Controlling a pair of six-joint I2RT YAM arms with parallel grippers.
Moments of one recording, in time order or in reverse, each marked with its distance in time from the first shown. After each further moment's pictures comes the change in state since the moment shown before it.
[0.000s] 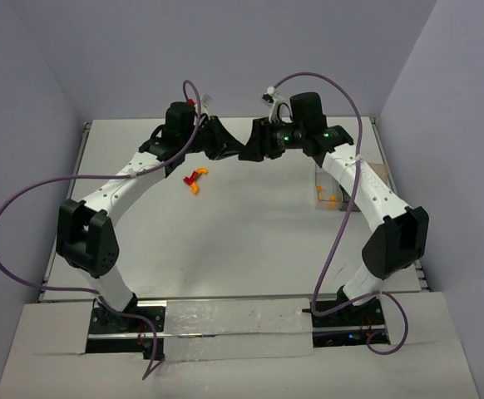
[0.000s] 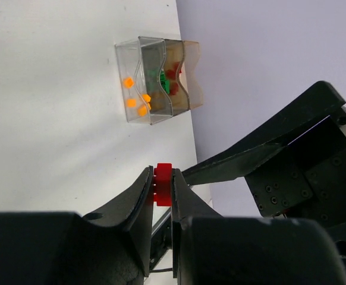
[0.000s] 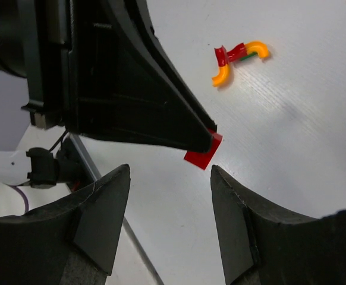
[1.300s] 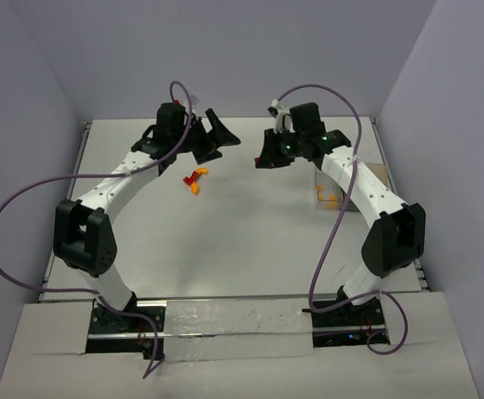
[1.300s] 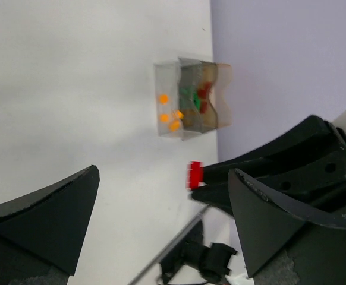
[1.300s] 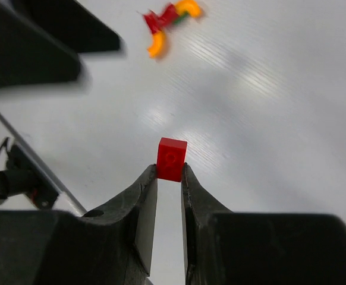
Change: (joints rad) left arm 0.036 -0.001 -0.029 -0.031 -0.081 0.025; right arm 0.001 0.045 -0.021 -0.067 0.198 -0.023
